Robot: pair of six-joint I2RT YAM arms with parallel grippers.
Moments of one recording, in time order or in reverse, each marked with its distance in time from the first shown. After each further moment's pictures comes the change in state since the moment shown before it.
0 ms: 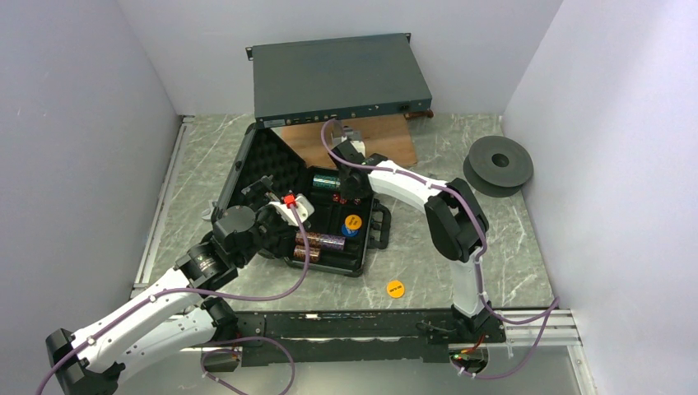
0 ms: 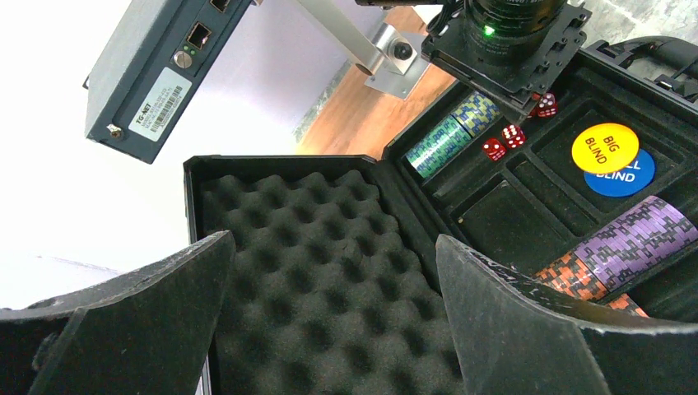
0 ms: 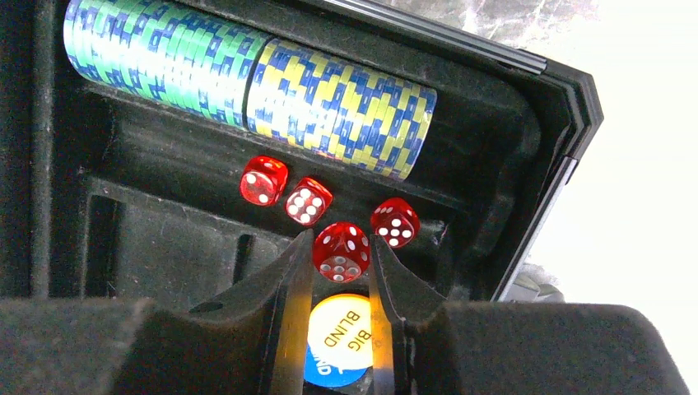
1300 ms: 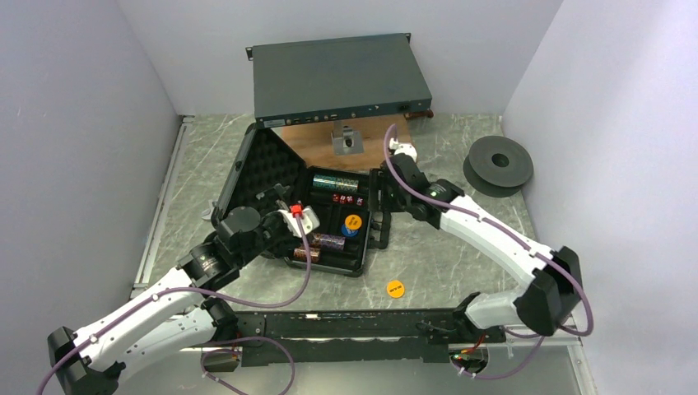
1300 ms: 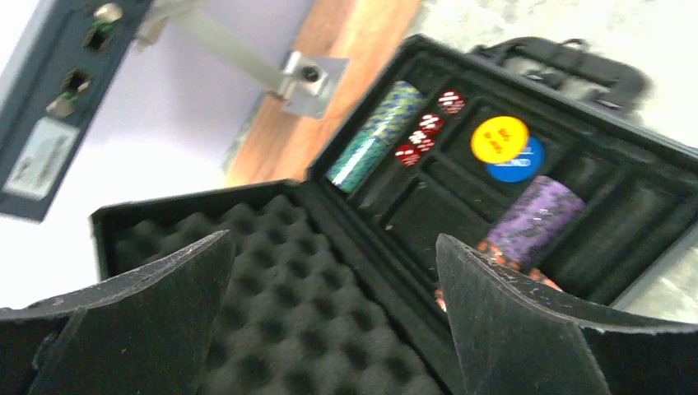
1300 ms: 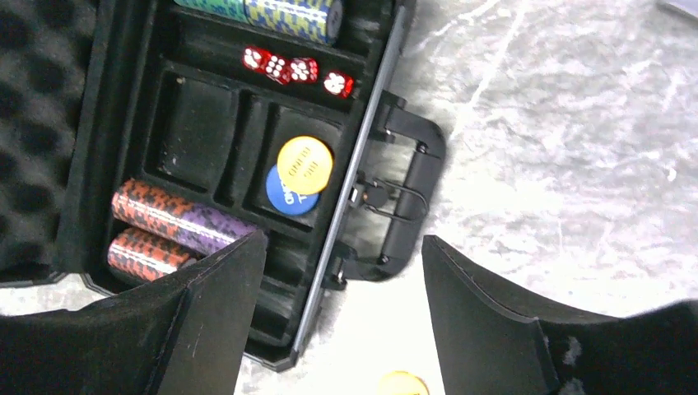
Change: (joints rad) left arm 0.000 0.008 -0.018 -0.026 0.156 -0.017; right arm -0.003 -0.672 -0.417 -0.015 0.015 0.014
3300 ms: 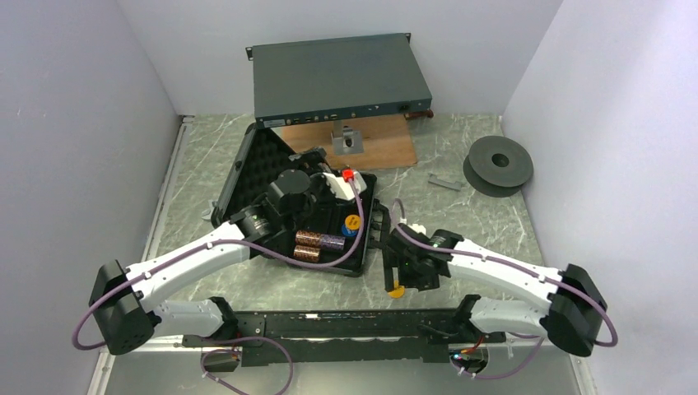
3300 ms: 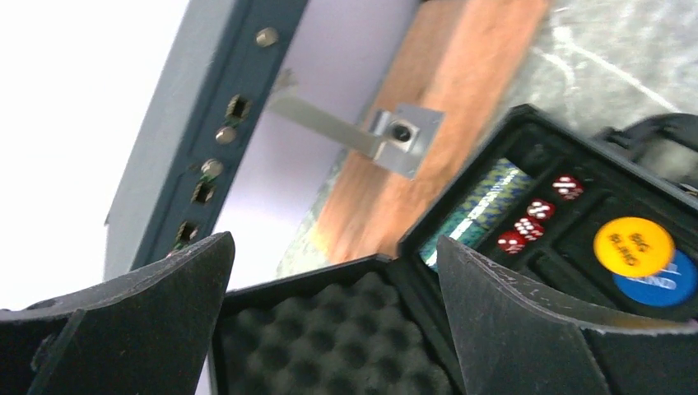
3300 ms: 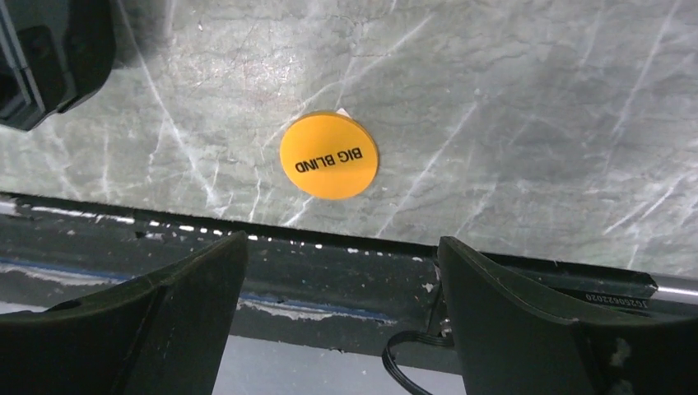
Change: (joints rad) left arm -0.078 0.470 0.320 0.171 -0.132 0.181; right arm 0.198 -0.286 -0.470 -0.314 -0.183 0.320
